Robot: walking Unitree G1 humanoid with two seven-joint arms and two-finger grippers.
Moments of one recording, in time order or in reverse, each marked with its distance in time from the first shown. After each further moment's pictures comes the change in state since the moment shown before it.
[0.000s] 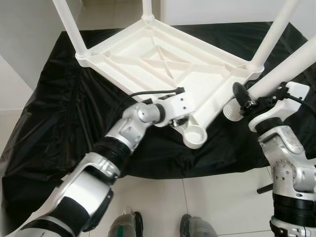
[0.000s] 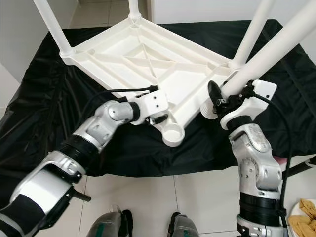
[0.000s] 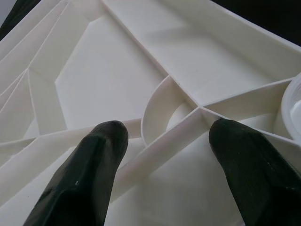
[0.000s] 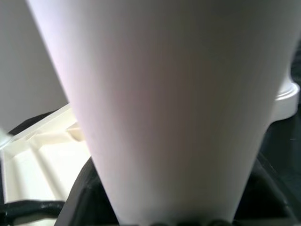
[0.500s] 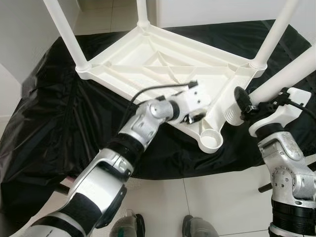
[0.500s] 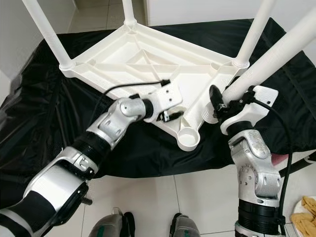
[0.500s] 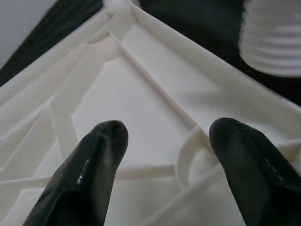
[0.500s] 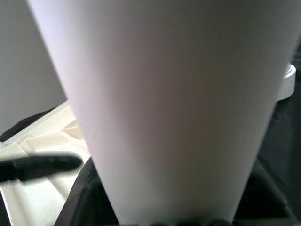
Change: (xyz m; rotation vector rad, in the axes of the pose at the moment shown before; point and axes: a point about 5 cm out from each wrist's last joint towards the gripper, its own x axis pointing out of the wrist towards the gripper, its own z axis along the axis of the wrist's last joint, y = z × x) left arm -0.006 0.032 0.017 -0.152 -0.113 0.129; right arm -0.002 0.013 -0.011 0.013 0.036 -0.005
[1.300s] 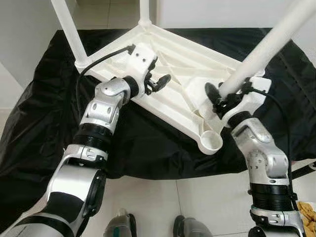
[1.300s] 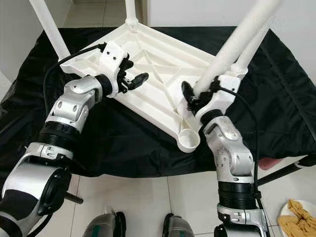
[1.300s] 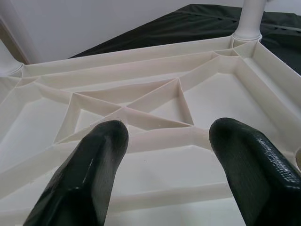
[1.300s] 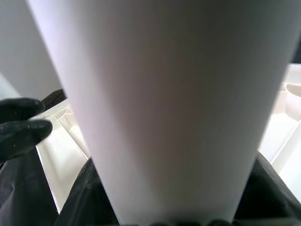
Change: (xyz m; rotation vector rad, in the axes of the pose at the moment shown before) left arm -0.066 0.067 -0.027 -0.273 -0.032 0.296; right arm 0.034 0.037 -0.015 0.026 0.052 0.147
